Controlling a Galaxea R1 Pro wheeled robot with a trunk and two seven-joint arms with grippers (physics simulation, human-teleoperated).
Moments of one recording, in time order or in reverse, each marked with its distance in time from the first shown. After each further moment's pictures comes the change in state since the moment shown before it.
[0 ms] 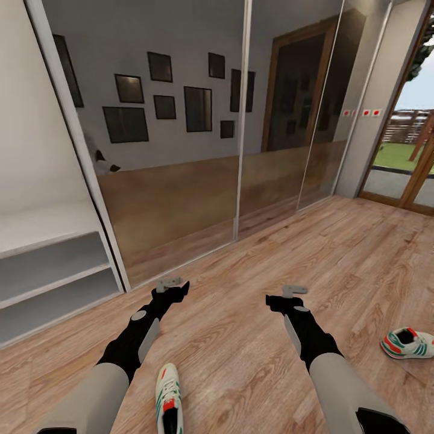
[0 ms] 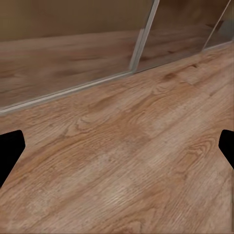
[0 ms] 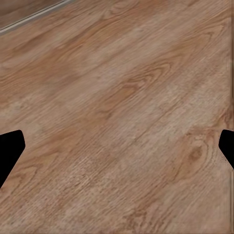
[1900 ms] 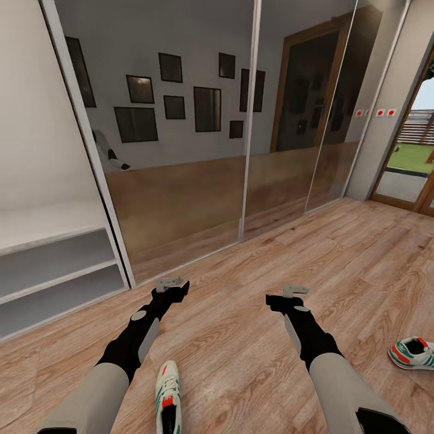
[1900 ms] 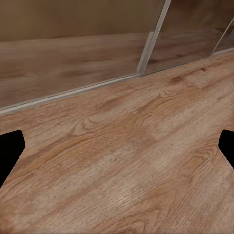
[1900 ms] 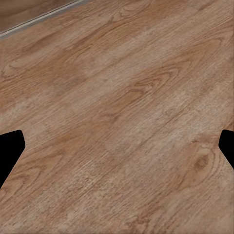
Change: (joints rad) left arm 0.000 0.000 0.000 0.000 0.000 0.000 0.000; right arm 0.000 0.000 0.000 -0.003 -0.001 0.000 -0.002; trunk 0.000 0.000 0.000
